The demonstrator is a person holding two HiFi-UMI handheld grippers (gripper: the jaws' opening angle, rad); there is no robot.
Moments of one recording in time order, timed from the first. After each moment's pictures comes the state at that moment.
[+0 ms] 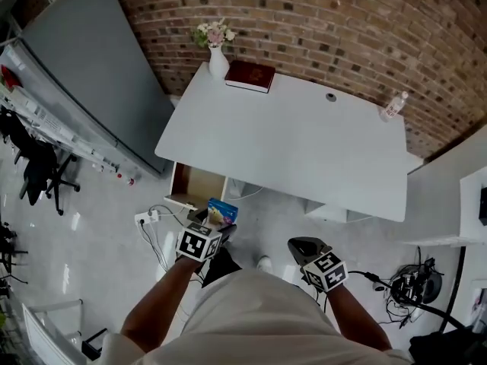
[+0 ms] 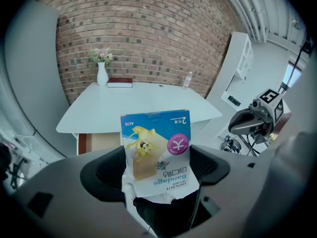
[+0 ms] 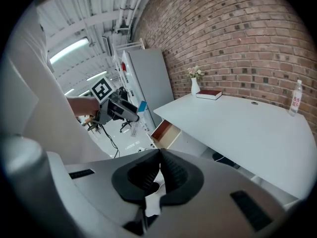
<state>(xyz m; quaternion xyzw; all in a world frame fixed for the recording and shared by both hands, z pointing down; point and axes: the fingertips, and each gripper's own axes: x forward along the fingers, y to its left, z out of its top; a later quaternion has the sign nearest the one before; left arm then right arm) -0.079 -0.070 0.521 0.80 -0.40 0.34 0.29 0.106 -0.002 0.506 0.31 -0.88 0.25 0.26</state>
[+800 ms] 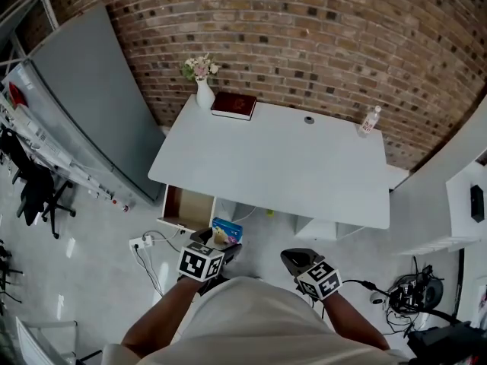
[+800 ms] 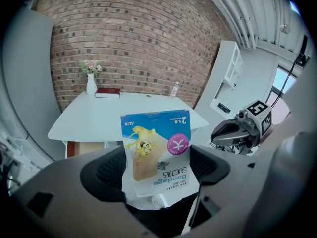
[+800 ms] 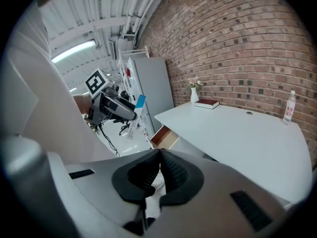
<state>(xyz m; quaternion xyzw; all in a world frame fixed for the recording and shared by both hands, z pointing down) -0.001 -0.015 0.450 0.83 -0.38 0.30 0.27 0.144 0.036 0.463 0.32 -0.90 0.21 0.24</state>
